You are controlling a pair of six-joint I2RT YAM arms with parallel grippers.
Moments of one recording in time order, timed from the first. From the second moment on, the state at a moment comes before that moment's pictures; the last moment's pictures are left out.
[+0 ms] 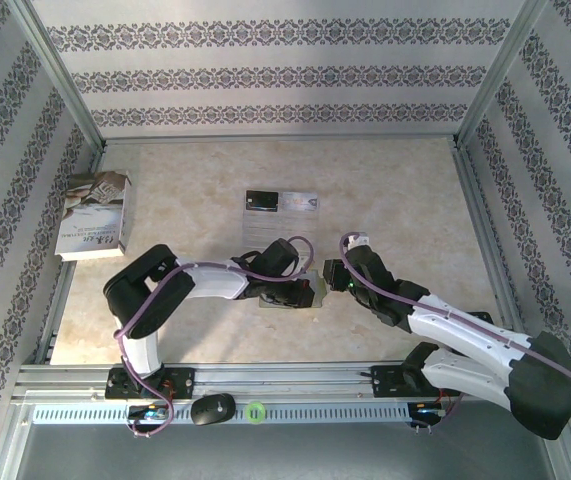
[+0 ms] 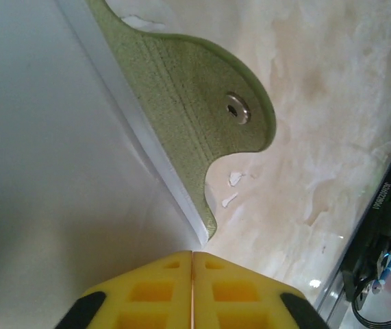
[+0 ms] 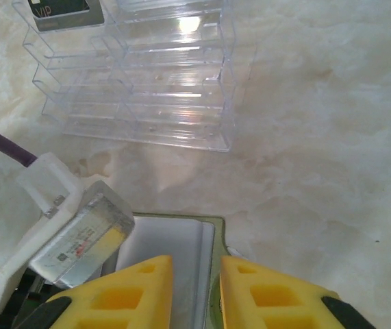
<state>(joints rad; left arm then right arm) -0.84 1.82 0.89 0.03 0.50 -0.68 0.73 1.02 0.48 -0.15 0.16 0.65</state>
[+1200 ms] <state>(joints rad) -0.72 1.43 0.62 -0.08 0.19 -0.57 0.89 1.45 0.58 -0.06 0.00 0.72</state>
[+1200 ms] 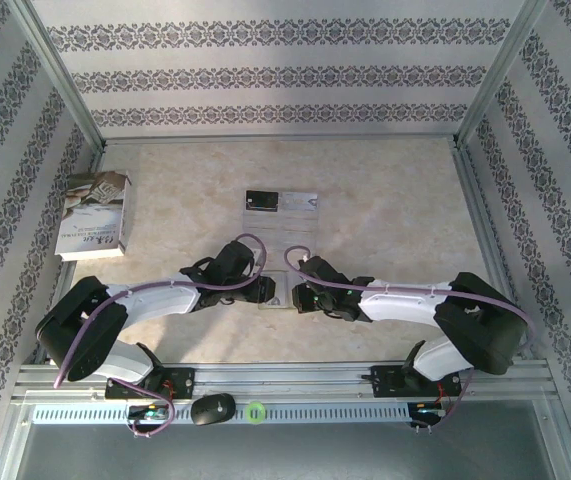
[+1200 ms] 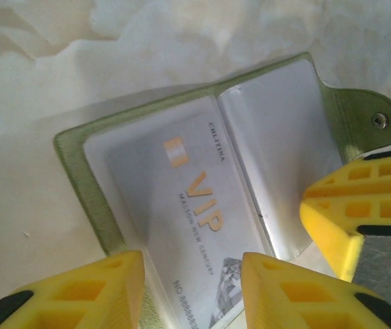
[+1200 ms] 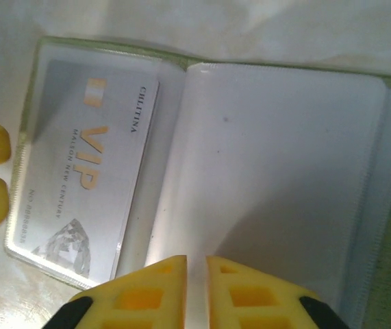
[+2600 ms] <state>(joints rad) -0.90 1.59 0.74 -0.17 -0.18 -0.48 0.86 1.35 0.61 -0.07 -0.03 0.62</state>
